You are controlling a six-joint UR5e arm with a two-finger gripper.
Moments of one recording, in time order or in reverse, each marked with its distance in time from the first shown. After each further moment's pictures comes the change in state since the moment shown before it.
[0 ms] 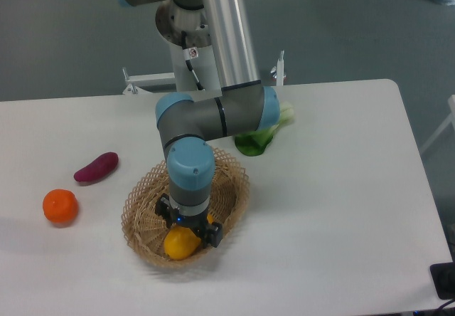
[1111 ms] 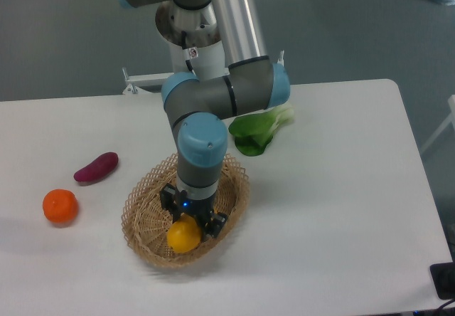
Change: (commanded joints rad) arm 0.084 0.120 -0.014 -0.040 -0.080 0.078
